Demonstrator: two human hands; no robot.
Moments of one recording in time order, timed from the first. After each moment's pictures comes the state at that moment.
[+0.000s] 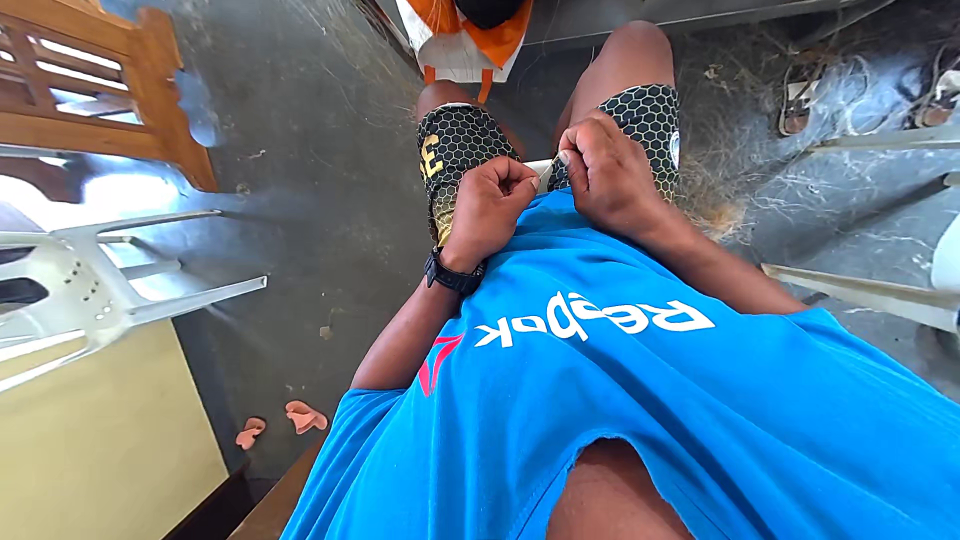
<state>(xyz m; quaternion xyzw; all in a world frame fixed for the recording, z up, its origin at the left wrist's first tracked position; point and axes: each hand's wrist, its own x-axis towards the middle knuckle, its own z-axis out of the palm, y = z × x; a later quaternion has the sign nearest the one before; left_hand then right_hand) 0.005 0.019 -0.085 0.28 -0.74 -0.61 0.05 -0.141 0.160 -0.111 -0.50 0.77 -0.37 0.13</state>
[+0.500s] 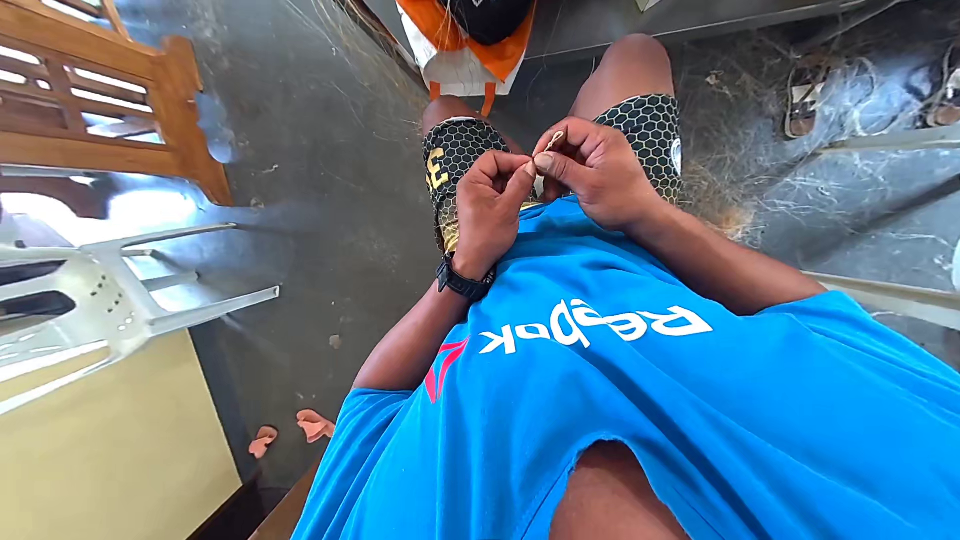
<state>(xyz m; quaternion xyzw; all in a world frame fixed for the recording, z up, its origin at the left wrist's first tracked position) -0.006 0.026 -0.085 0.27 -0.65 -0.68 0.20 -0.139 0.139 -0.096 -0.30 0.55 -0.66 0.42</state>
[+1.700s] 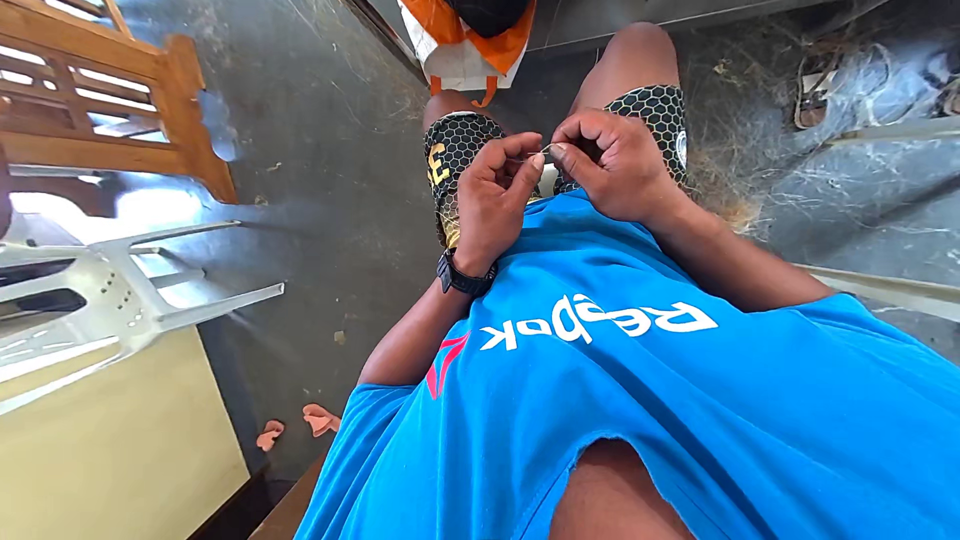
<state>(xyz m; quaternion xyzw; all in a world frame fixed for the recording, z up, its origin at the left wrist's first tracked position) -0.008 0.024 -0.084 0.22 -0.71 -0.64 0.20 -0.153 0.149 -0.098 -0.43 0.66 -0.56 0.27</state>
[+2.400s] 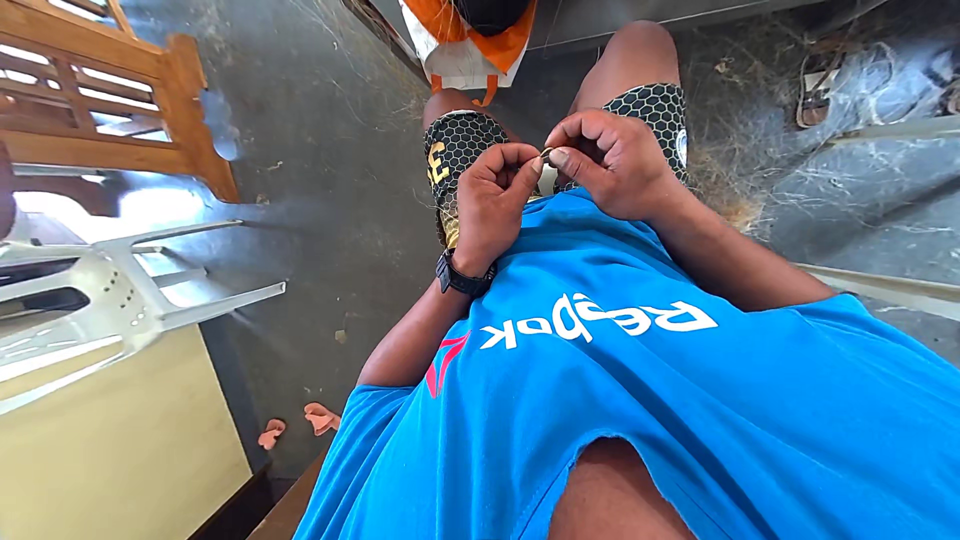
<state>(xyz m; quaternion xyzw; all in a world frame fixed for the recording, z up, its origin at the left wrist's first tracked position) -0.006 0.027 -0.080 0.25 -0.68 -0.66 0.18 -0.155 0.153 -0.100 -0.44 0.63 -0.57 0.29</state>
